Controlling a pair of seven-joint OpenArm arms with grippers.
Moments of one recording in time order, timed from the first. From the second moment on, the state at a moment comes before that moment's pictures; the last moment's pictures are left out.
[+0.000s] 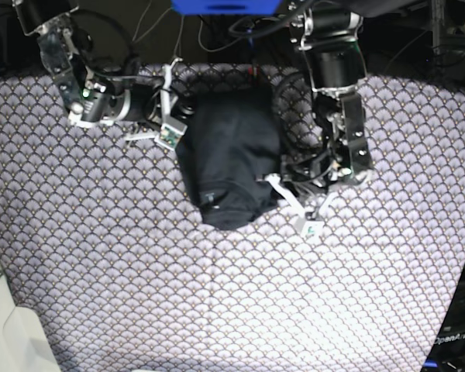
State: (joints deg) left arm -11.2 8.1 -15.5 72.3 -8.7 -26.7 54.2; right arm -9.8 22.9 -17.7 99.6 24.3 39.6 -46.6
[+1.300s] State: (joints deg) left arm 22.6 -6.3 -19.8 115.7 -17.7 -27.2 72.6; right arm -36.8 26.7 27.0 109.2 24.6 39.7 -45.9
